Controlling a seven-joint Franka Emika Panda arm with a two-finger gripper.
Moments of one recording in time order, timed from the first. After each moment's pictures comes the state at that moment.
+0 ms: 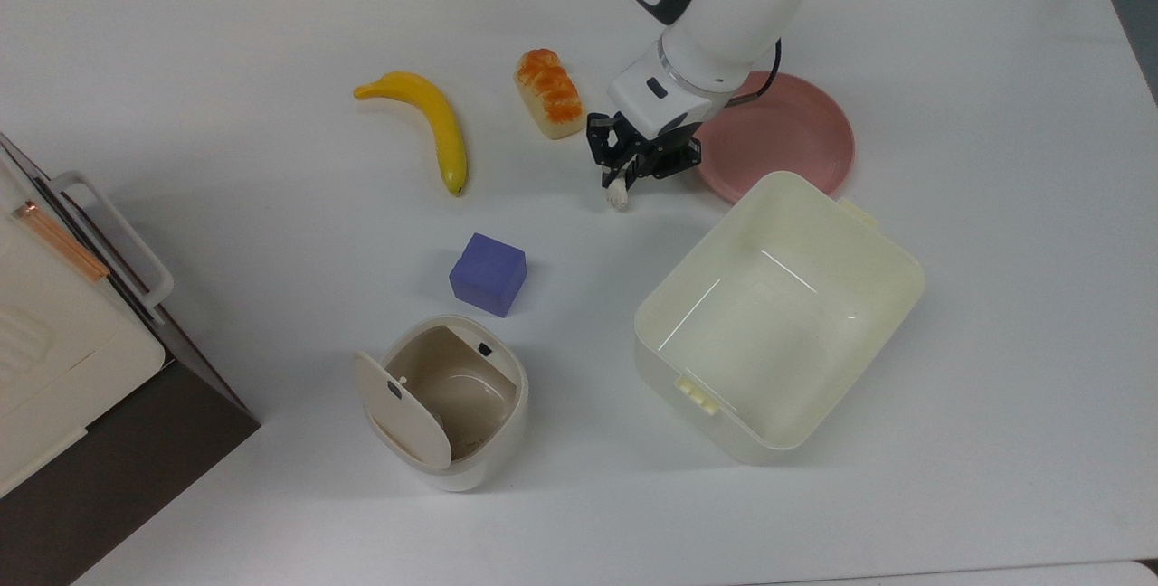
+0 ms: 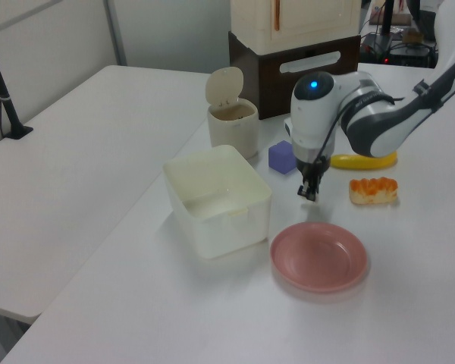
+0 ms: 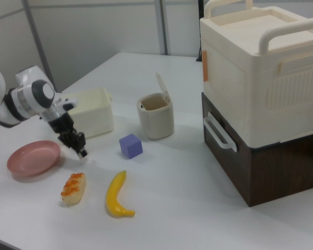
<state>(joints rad) 0.03 0.33 0.34 -1.91 -0.52 2.12 0.71</state>
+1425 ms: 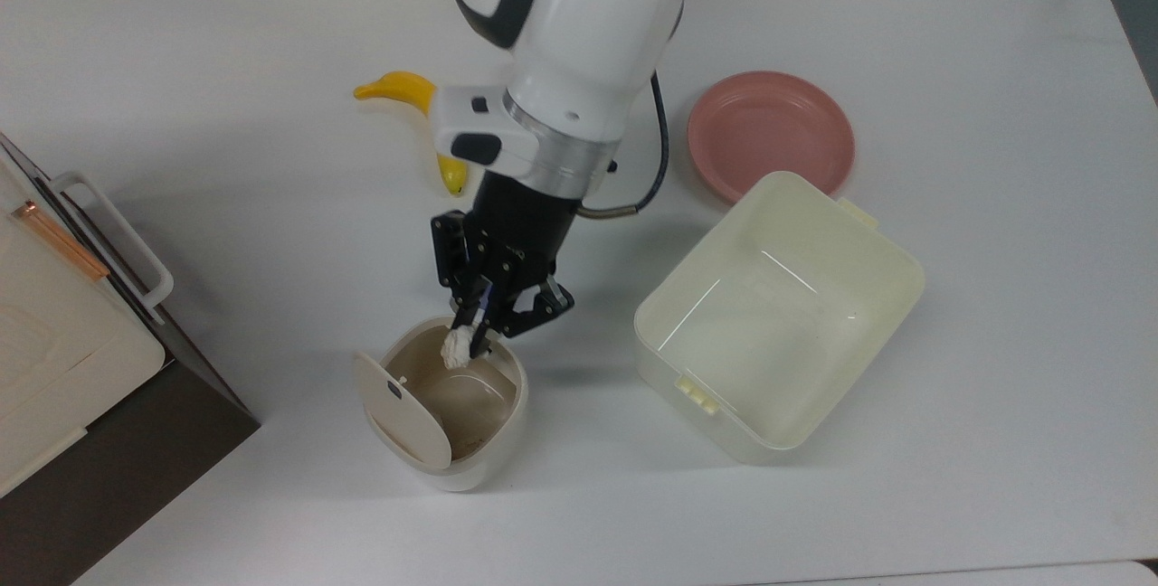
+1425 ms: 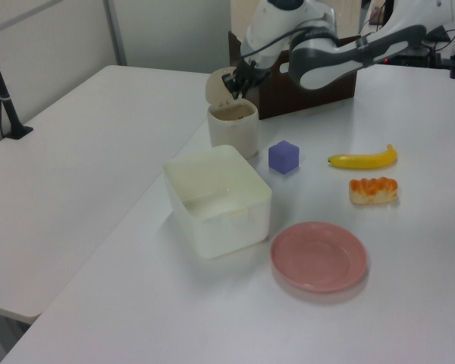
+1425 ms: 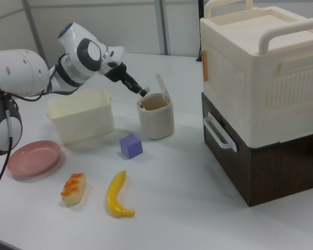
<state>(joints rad) -0.01 0.58 0.17 -1.30 -0.71 2.28 1.17</state>
